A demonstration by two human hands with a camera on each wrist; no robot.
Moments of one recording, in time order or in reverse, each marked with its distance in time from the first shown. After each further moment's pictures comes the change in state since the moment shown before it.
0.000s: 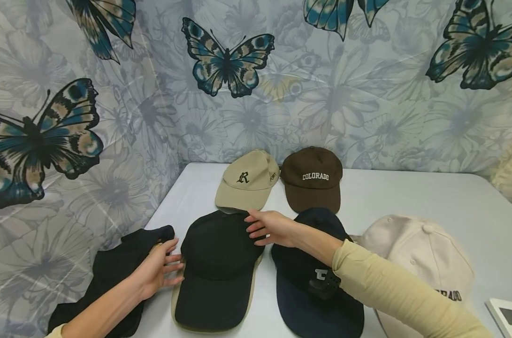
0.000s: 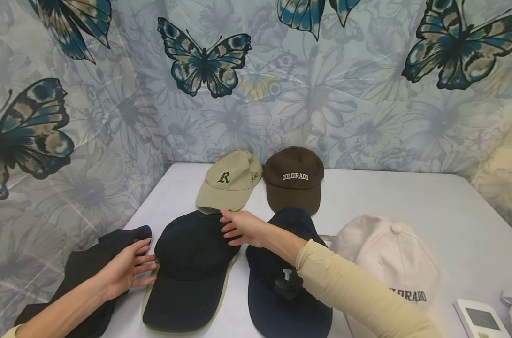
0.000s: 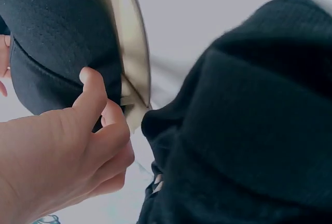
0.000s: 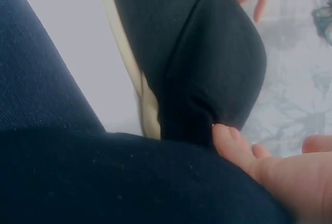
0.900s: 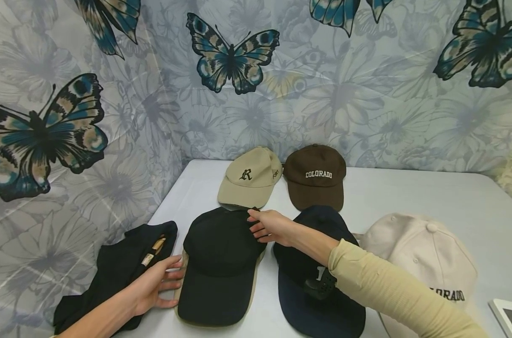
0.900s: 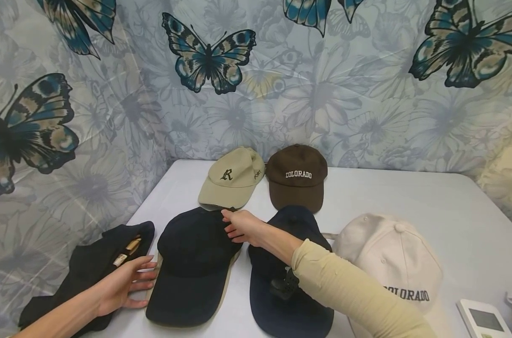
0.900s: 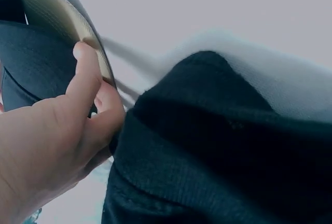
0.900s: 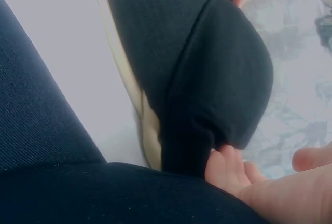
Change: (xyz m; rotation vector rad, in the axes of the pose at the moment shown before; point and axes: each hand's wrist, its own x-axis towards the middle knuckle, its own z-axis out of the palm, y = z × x) left_hand -0.014 -0.024 -0.005 0.121 0.008 -0.136; right_hand 0.002 -0.001 0.011 -0.100 0.094 0.042
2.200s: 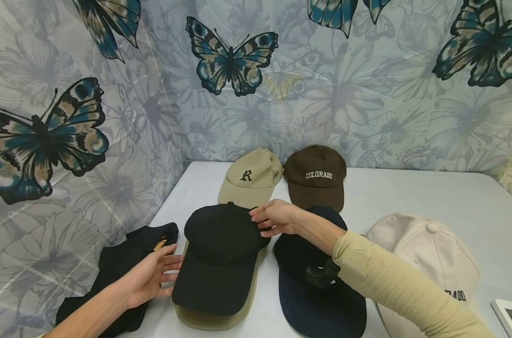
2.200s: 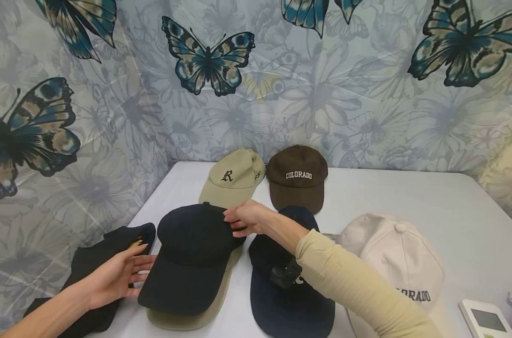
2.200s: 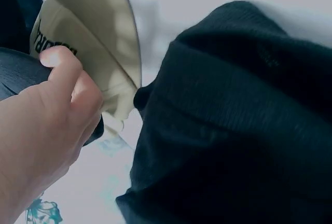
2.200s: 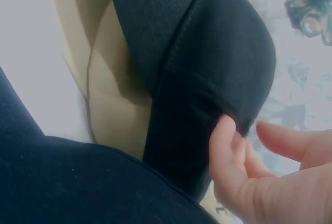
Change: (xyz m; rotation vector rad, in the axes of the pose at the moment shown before) left_hand -0.010 0.018 -0.014 -0.087 -0.213 0.055; right_hand -0.002 -0.023 -0.021 0.054 -0.080 0.045
